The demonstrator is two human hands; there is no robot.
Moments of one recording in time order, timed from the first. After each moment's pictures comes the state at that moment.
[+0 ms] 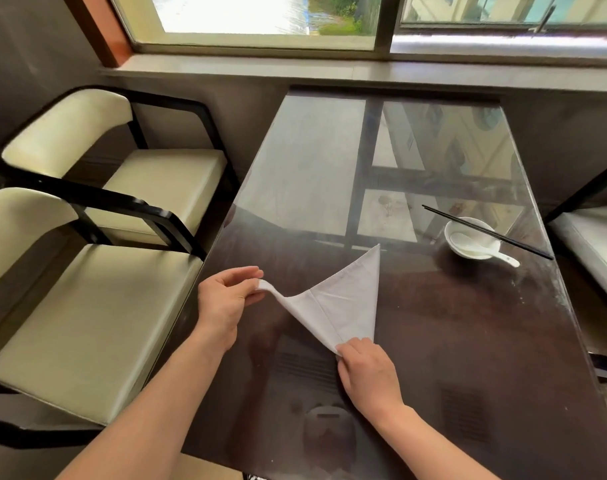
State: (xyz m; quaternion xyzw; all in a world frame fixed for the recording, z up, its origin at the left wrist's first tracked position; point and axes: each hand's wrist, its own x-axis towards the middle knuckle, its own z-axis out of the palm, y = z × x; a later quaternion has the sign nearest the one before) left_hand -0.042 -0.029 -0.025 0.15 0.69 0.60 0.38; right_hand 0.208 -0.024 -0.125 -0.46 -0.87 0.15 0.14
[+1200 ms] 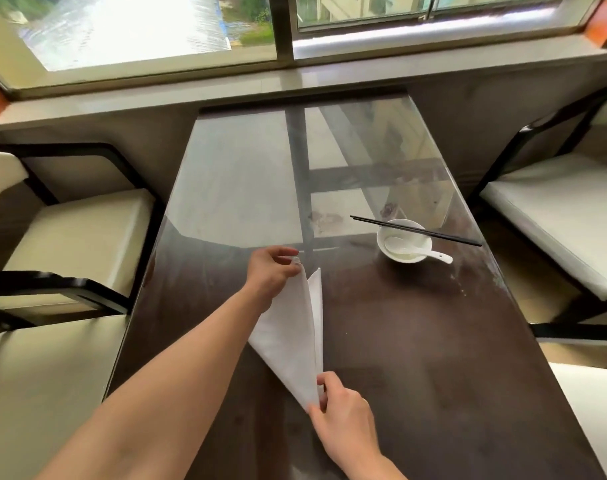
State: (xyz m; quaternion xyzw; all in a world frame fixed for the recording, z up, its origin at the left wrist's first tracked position) left_hand 0.056 0.174 -0.054 0.40 0.70 0.38 0.45; right_hand 0.226 -0.004 -0.102 -0.64 -0.66 0.39 0.06
